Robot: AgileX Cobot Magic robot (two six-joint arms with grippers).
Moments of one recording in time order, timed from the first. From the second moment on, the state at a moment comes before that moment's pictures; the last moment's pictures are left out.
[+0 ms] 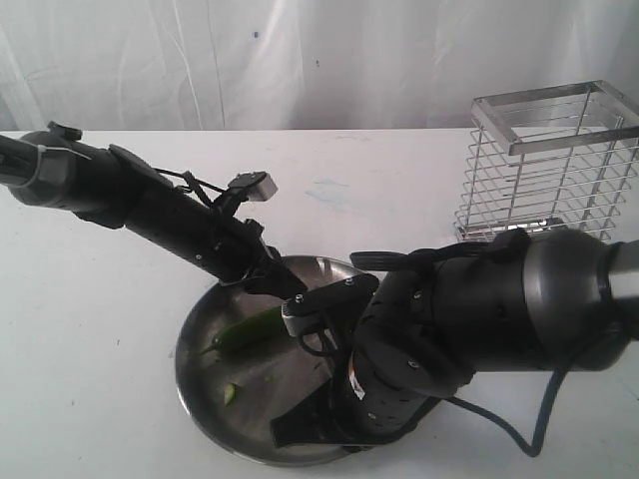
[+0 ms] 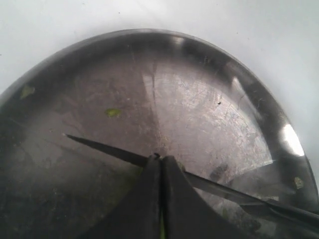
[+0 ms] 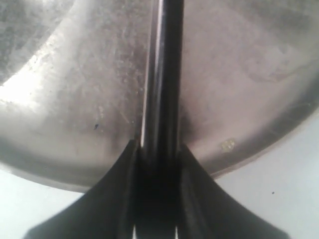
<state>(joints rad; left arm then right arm) -0.27 2.11 -1.32 -1.17 0.87 1.24 0.92 1.73 -0.87 -0.18 0.56 0.67</state>
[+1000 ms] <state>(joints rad) -0.26 2.13 -1.33 -1.12 0.85 1.18 0.92 1.74 -0.88 -0.15 0.61 0.58</state>
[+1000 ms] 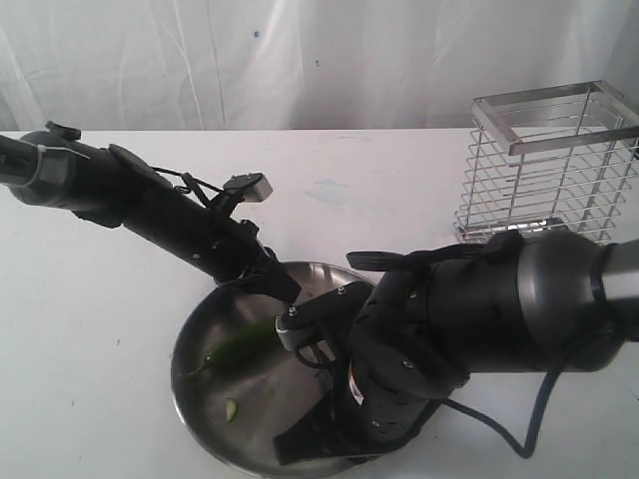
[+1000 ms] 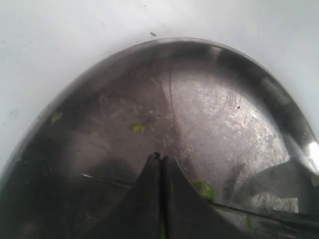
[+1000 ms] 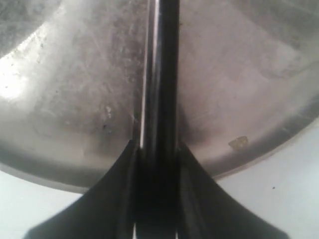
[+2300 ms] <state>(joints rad) -0.26 2.09 -1.32 -1.12 0.85 1.18 0.83 1.86 -0.99 -0.03 0.70 0.35</state>
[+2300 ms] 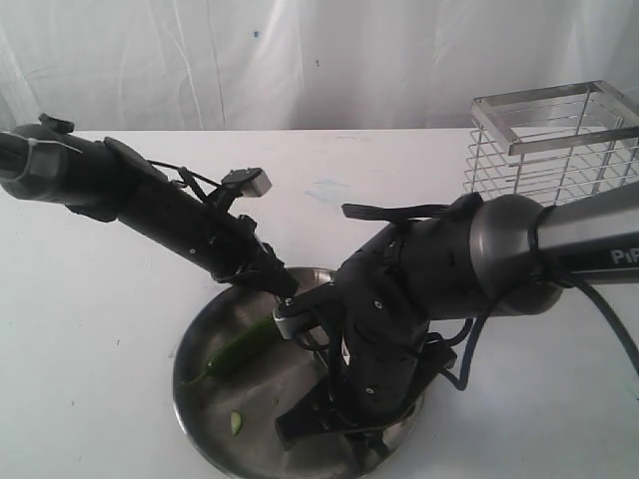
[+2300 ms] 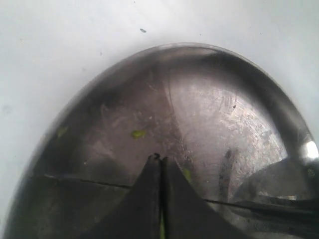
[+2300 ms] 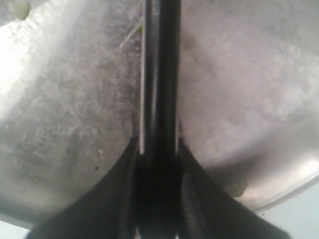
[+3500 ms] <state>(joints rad) -0.26 2.06 -1.32 -1.11 0.82 1.20 0.81 1.85 -0.99 0.00 0.76 0.31</state>
